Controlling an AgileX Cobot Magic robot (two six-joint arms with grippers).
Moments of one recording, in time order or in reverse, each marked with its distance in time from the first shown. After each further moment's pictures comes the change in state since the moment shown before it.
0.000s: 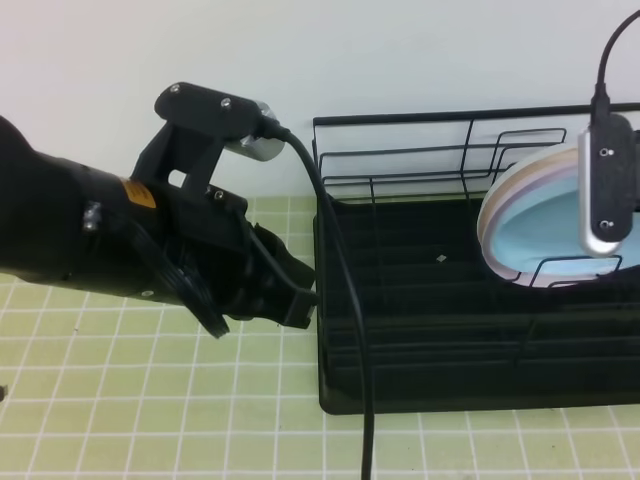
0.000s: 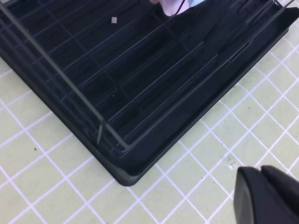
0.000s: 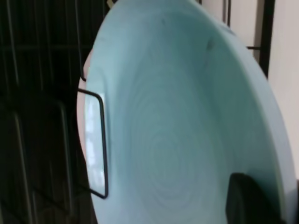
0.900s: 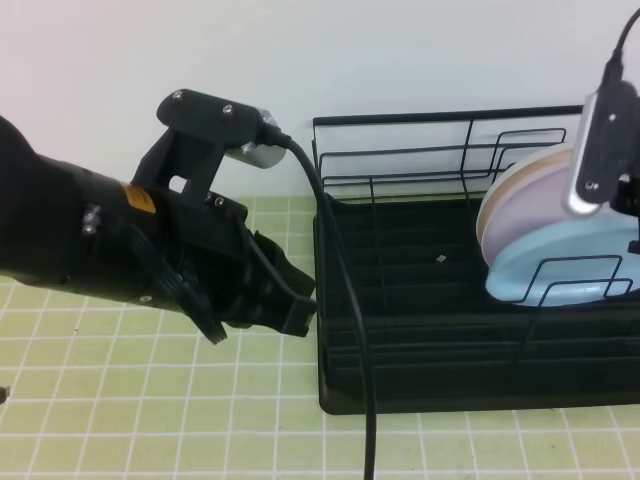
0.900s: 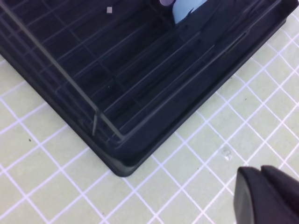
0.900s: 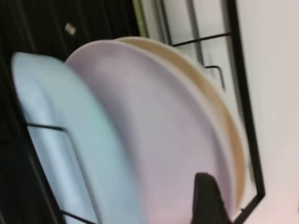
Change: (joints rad) left arm 0.000 0.000 0.000 0.001 0.030 -0.003; right arm 0.000 0.013 0.001 -0.069 -0.077 0.327
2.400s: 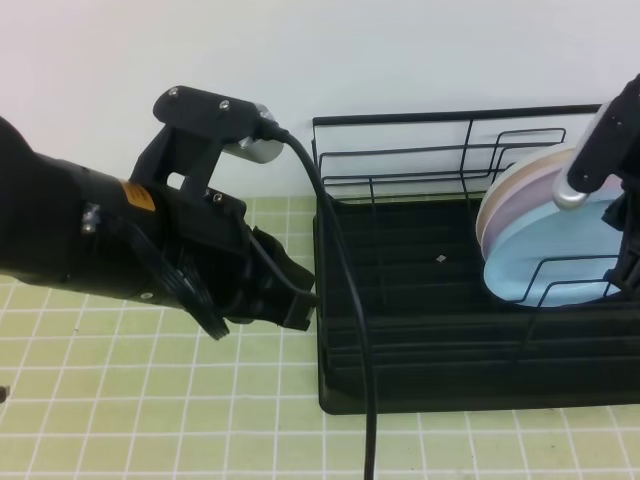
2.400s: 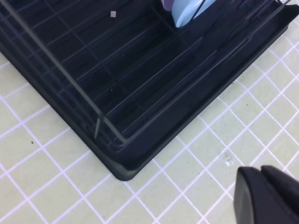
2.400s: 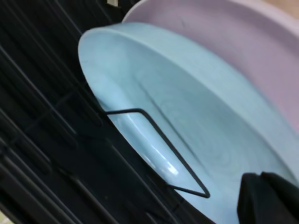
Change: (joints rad) left arm 0.000 -0.002 0.000 0.004 -0.014 -0.020; right arm -0.004 0.070 0.000 0.013 0.154 0.374
